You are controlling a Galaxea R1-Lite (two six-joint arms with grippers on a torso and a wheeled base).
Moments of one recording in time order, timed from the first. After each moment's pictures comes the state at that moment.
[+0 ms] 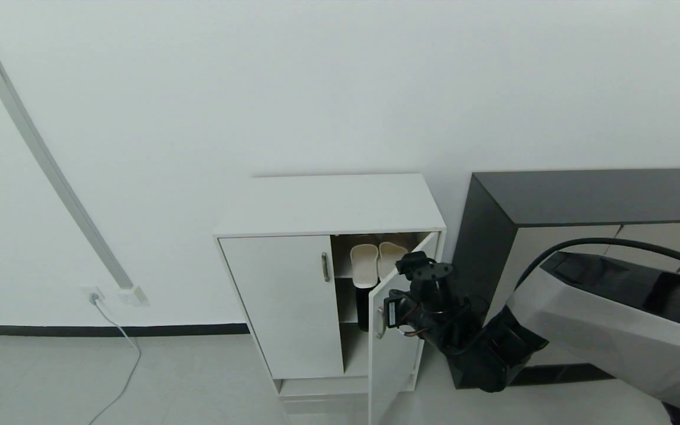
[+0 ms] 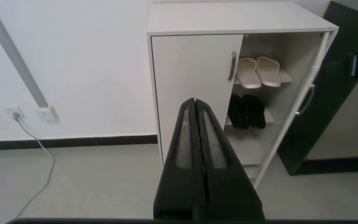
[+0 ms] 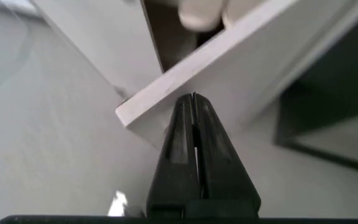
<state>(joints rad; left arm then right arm) 0.00 0.00 0.00 0.01 0.02 0.01 0.68 2.37 -1.13 -0.93 -0.24 0.21</state>
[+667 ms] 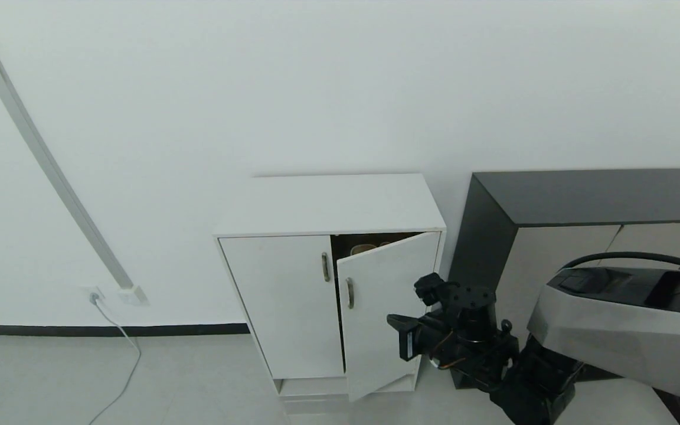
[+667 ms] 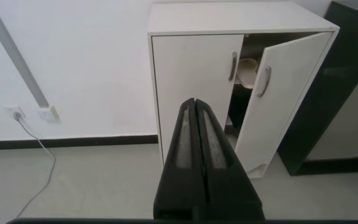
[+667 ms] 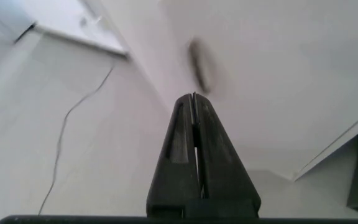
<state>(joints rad) 0.00 0.00 0.00 0.01 0.02 0.02 0.64 2.33 -0.80 -1.26 0.13 0.20</state>
